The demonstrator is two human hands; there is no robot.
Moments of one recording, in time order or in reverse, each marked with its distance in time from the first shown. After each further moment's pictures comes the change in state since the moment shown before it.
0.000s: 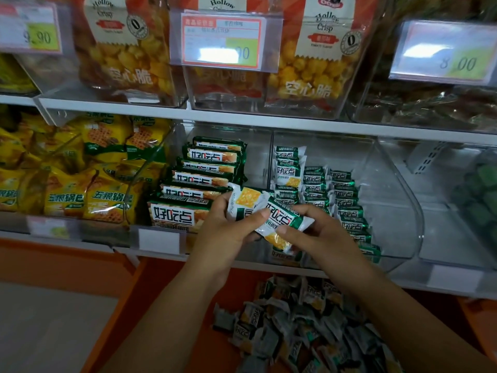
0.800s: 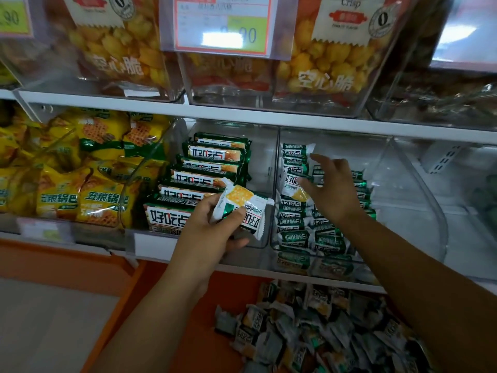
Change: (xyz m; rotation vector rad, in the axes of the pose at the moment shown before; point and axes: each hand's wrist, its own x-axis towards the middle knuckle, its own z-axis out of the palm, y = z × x) left_hand 0.012 0.001 -0.022 0.045 0.131 -0.034; right_hand 0.129 0.030 -0.035 -0.657 0.386 -0.231
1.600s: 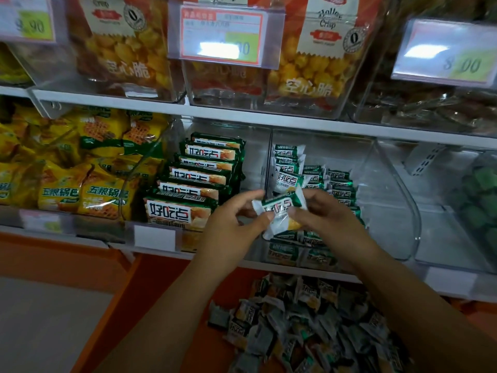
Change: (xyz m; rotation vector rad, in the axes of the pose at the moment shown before) left_hand -0.012 -0.003 0.028 0.438 -0.108 0.329; right_hand -0.086 -0.038 -0.046 0.692 -0.343 0.238
